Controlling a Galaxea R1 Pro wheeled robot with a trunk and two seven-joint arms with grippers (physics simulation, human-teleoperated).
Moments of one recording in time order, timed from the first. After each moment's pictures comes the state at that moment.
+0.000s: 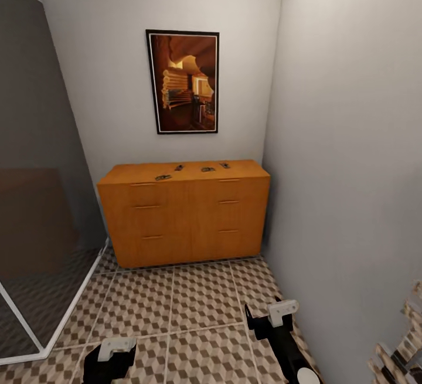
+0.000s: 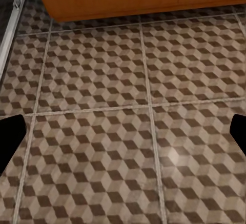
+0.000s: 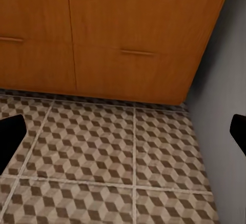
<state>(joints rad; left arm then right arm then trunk) 0.00 0.04 0.01 -1.14 0.00 0.17 0.08 -0.03 0.09 0.09 -1.30 0.20 0.02 0.03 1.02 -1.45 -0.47</state>
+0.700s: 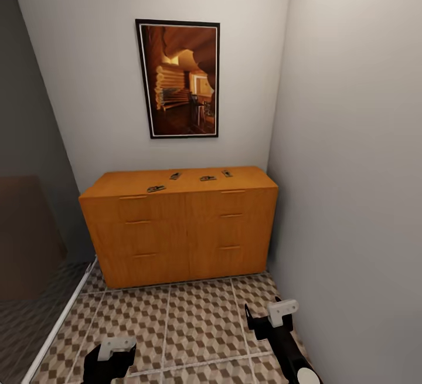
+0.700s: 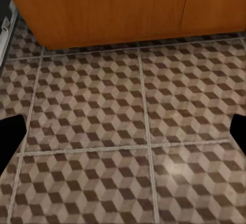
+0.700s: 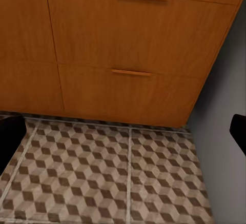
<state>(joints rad) 0.00 0.04 0.01 -1.14 0.00 0.17 0.08 -0.03 0.09 0.09 -1.30 0.20 0.02 0.03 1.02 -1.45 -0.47</state>
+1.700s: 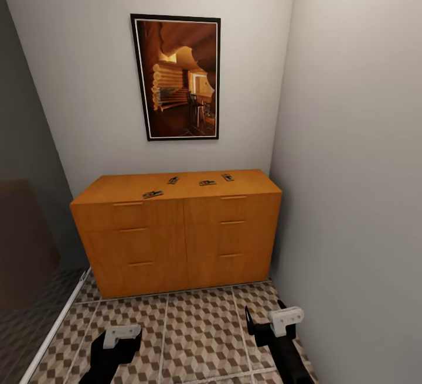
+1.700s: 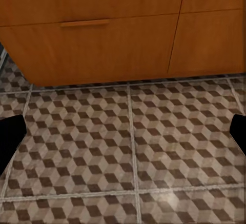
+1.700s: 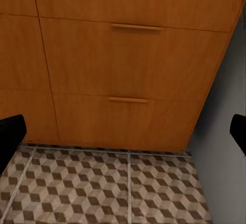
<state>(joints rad) 0.01 0.01 0.01 -1.25 0.00 0.16 0.08 0.07 0.12 0.08 -1.41 0.21 -0.06 0.01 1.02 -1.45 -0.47</state>
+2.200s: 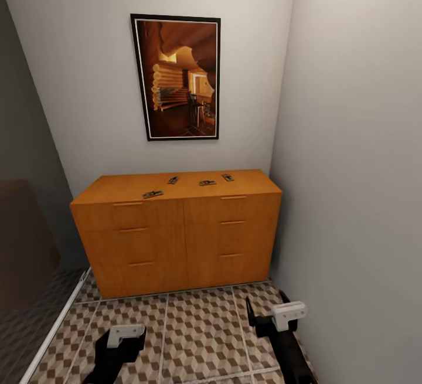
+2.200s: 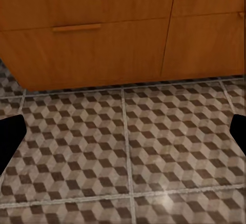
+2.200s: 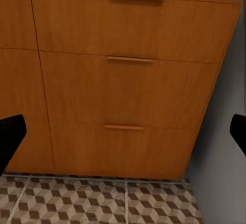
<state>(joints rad) 0.01 0.00 -0.01 -1.25 0.00 0.15 0.08 0.07 0.13 0.08 -1.44 0.22 -0.14 0.01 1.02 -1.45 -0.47</state>
